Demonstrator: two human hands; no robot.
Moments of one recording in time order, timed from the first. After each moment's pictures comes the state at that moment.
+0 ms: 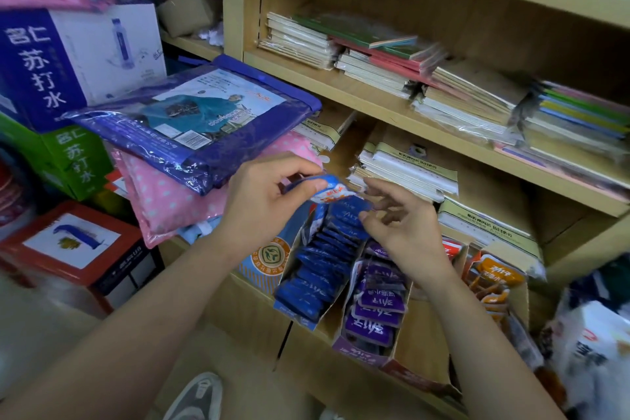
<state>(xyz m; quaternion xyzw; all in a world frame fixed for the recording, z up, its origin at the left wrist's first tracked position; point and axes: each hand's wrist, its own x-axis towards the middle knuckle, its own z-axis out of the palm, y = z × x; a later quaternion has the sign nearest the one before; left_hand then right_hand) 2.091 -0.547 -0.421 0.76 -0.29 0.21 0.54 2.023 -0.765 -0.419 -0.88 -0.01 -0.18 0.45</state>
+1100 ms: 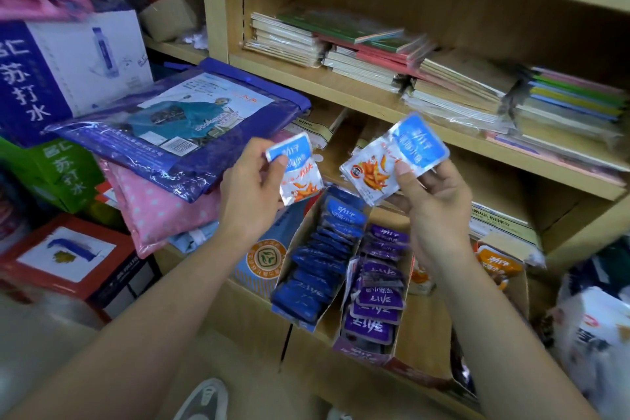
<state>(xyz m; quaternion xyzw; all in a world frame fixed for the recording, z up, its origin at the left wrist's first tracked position) 2.122 -0.558 -0.444 0.80 -0.13 0.19 0.55 2.031 -0.771 -0.403 -0.64 0.06 -0.28 0.72</state>
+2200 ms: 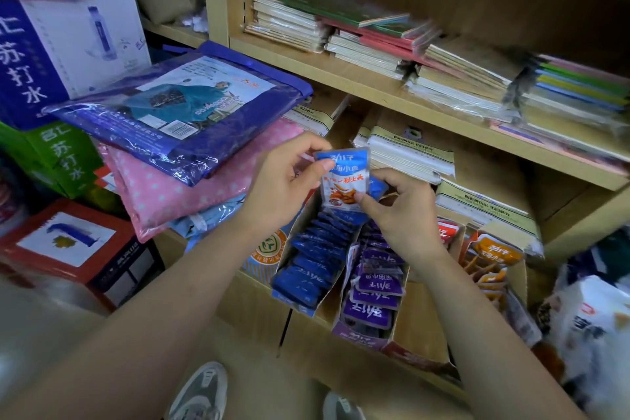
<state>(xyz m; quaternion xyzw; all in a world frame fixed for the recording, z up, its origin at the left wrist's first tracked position) 2.101 -0.580 -0.429 0.71 -0.31 0.10 0.62 2.029 -0.763 -0.423 -0.88 0.03 -0.21 0.42</state>
